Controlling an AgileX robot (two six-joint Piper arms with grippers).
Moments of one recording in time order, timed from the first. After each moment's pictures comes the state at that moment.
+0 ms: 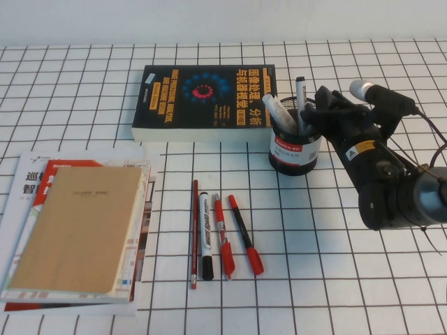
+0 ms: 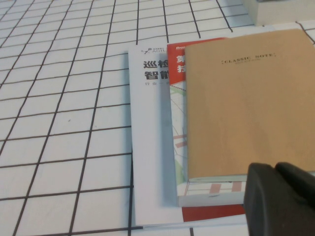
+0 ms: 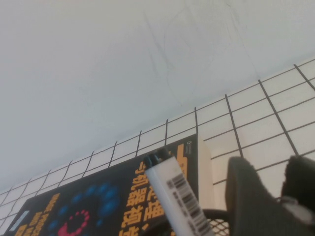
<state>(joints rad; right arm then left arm) 0.45 2.09 -1.04 0.26 -0.96 0.42 -0.02 -0.01 0.03 -0.02 0.38 0.15</state>
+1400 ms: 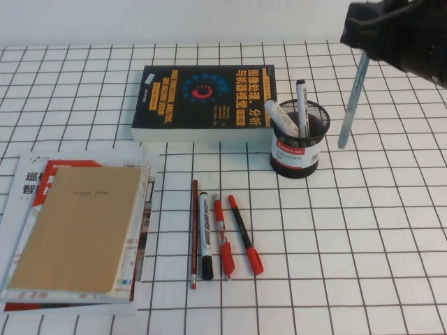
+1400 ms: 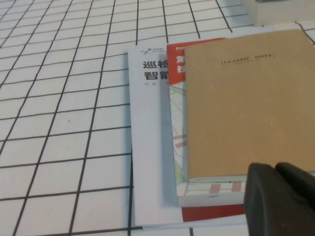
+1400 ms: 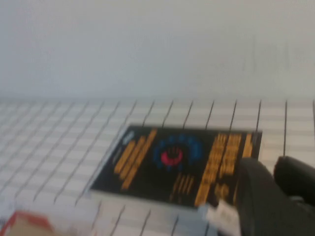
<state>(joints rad) 0.45 1.34 -1.10 0.15 0.01 0.15 -0.02 -0.01 0.03 -0.02 0.38 0.15</state>
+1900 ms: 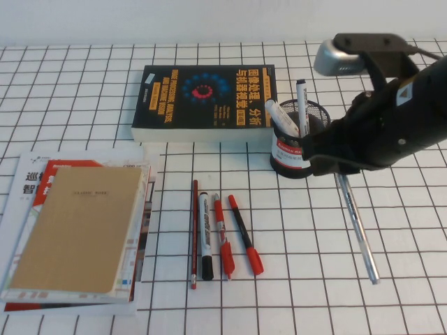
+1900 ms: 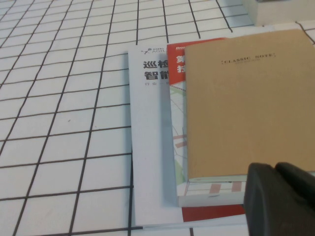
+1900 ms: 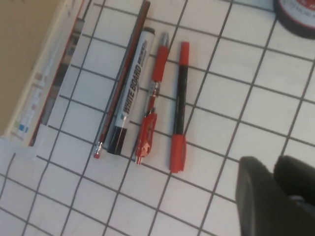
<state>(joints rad) 0.52 1.46 -1.30 0.20 0.92 0.13 -0.02 -0.01 0.03 -0.02 0.38 0.15</state>
